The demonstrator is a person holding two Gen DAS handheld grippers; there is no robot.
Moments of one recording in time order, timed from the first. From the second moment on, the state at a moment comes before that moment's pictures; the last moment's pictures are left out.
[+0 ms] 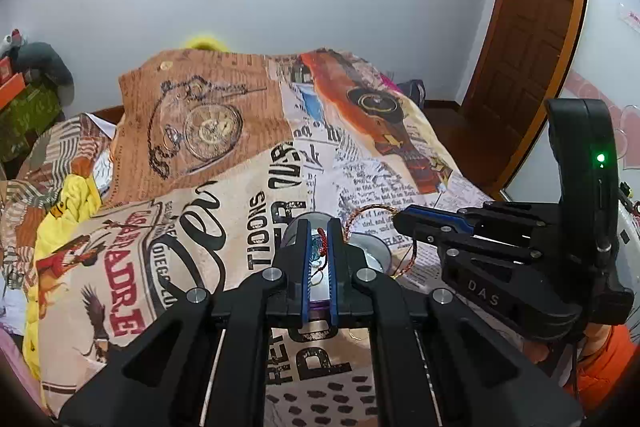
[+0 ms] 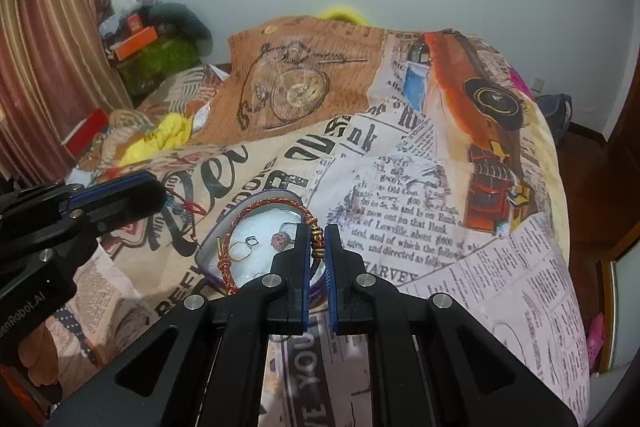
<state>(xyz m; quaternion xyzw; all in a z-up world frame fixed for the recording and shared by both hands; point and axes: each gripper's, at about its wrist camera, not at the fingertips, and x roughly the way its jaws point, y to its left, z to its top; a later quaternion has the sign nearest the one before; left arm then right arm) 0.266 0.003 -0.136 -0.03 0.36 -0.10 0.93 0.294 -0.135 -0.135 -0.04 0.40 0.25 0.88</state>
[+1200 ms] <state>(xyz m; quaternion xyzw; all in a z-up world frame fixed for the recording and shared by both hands) 0.287 0.006 -0.182 -0.03 0.43 -0.11 0.90 0.298 -0.108 -0.163 -0.11 0.44 0.27 0.85</state>
